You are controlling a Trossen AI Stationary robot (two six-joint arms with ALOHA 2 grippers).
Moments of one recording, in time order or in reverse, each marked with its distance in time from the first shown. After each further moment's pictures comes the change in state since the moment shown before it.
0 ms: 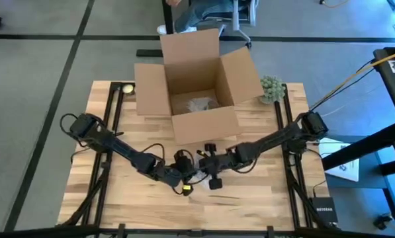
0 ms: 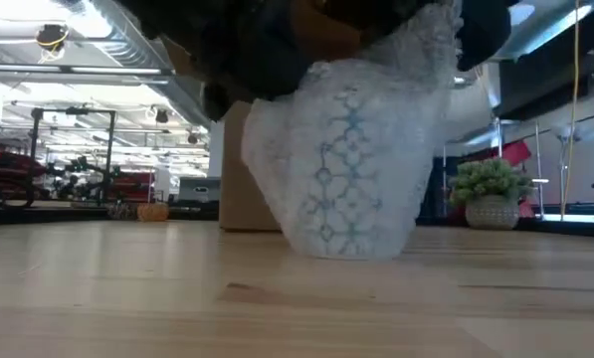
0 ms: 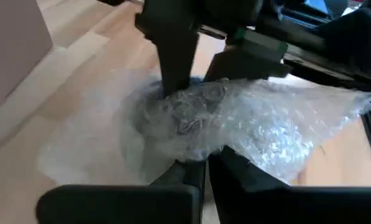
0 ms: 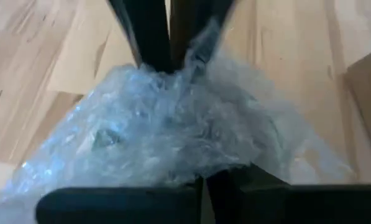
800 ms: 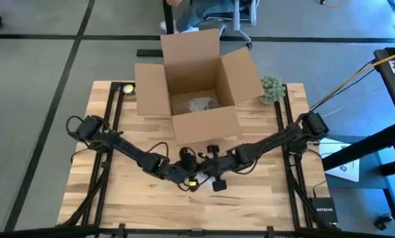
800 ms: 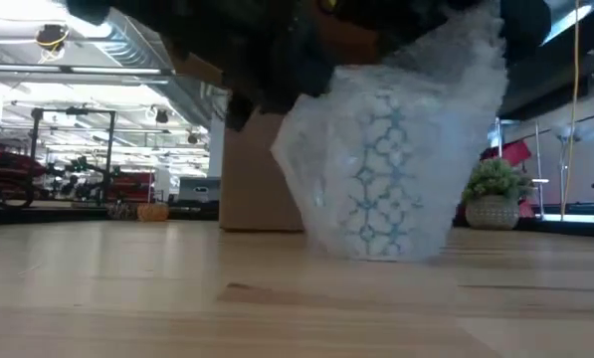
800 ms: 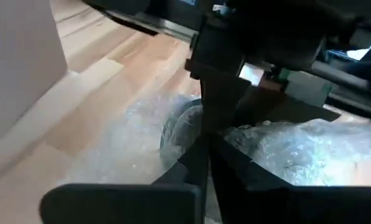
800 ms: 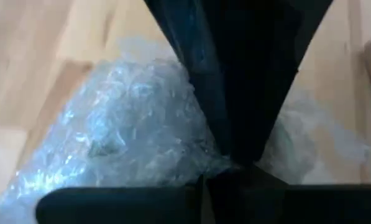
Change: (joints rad) left arm 0.086 0.148 0.011 0.154 -0.037 0.047; right arm 0.014 -0.029 0.081 -0.225 -0.002 0.001
